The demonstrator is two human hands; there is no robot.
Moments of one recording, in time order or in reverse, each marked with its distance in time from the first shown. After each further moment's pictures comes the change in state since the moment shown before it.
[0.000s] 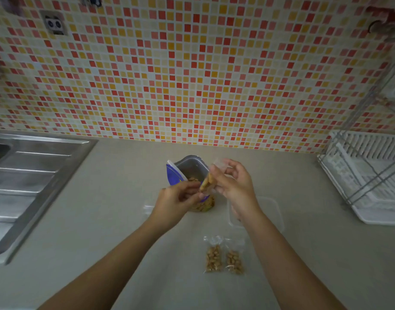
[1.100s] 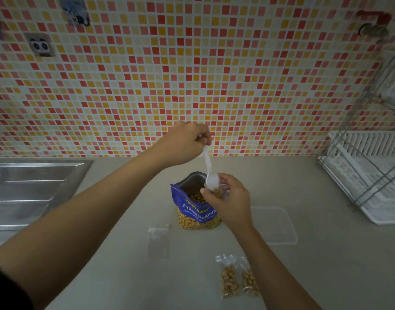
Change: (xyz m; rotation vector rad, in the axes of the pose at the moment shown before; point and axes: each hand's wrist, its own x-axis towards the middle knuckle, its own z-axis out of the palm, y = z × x) left_hand 0.112 0.128 -0.062 0.711 -0.168 0.384; right_hand 0.026 0.028 0.025 -0.654 0.240 -0.330
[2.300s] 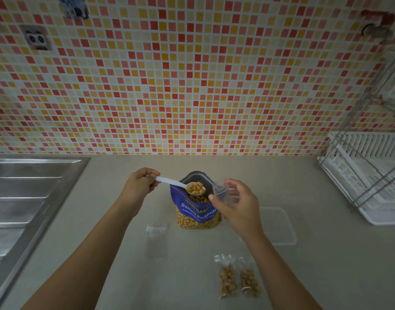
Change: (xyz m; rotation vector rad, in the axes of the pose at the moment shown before) left_hand -0.066 -0.113 0.079 -0.860 0.309 -0.845; right_hand -0.008 0.017 -0.016 0.085 -0.029 0.014
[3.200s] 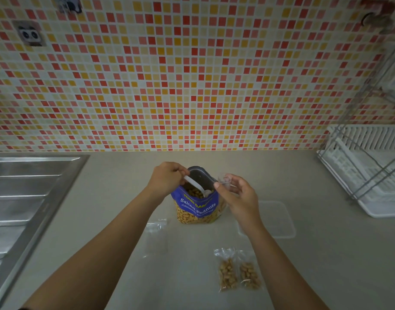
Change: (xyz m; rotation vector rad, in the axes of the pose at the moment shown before) left_hand -0.019 0.025 0.048 0.370 -0.176 0.152; right_hand 0.009 0.021 0.005 0.342 -0.017 0.227
